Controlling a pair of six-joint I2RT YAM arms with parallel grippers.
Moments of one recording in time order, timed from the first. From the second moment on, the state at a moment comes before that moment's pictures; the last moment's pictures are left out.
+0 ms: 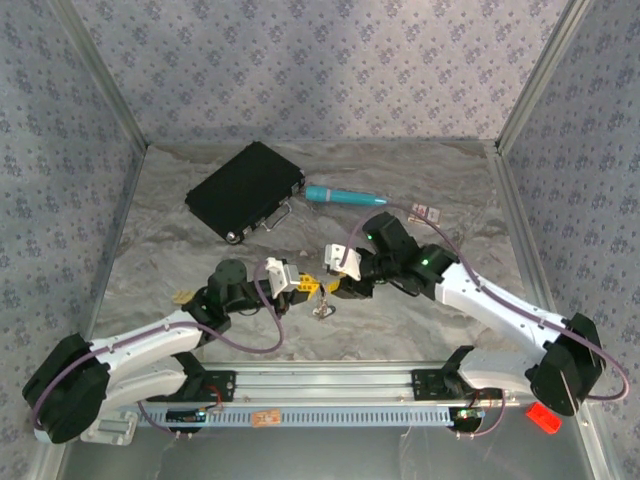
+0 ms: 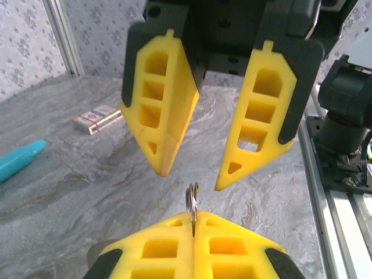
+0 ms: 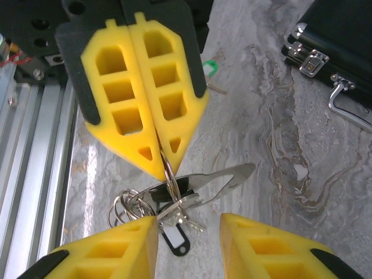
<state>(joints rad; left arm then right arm) -0.79 1.01 0.32 0.54 0.53 0.09 0.77 1.18 0.91 -0.49 -0.49 -0.55</state>
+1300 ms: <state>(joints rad) -0.79 0.97 0.35 0.40 0.48 0.12 0.86 1.29 1.06 -0.64 -0.39 -0.65</state>
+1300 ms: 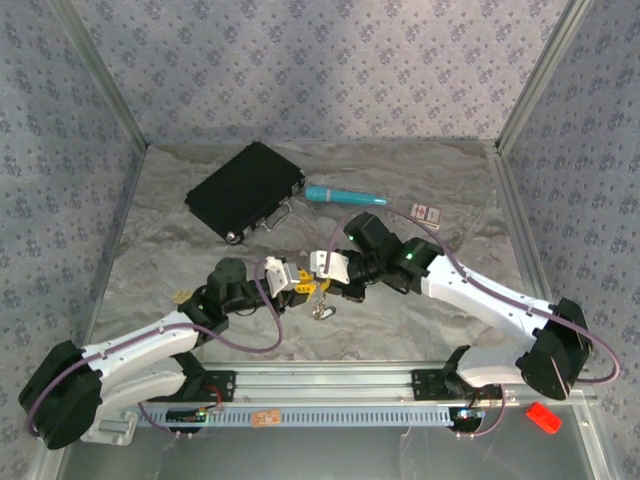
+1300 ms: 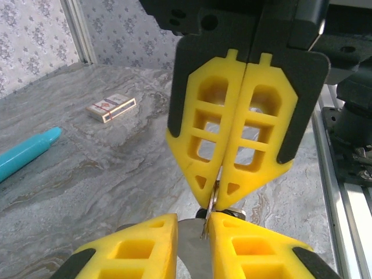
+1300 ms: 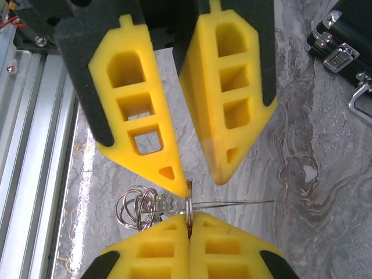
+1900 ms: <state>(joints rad) -0.79 0.97 0.35 0.41 0.51 0.13 0.85 1.25 1.00 -0.57 -0.41 -0.62</state>
